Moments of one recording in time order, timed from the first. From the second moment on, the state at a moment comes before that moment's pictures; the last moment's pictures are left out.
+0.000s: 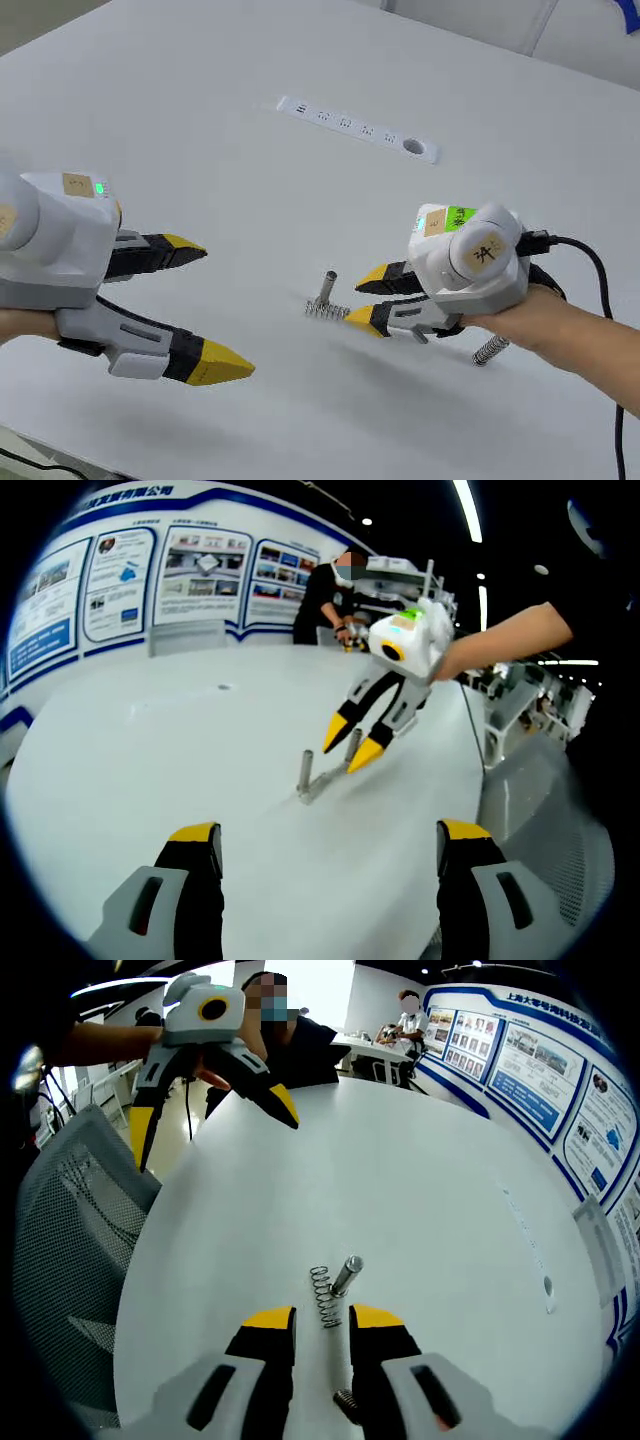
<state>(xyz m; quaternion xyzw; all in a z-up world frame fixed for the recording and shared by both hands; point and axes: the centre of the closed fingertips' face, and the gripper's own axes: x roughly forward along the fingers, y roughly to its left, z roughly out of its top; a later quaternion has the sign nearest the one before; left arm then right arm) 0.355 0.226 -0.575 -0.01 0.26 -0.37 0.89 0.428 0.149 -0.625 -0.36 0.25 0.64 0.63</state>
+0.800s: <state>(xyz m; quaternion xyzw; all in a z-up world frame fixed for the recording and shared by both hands) 0.351 0.240 -0.586 -0.01 0.28 -0.35 0.89 0.434 0.154 -0.665 -0.38 0.30 0.66 0.58</state>
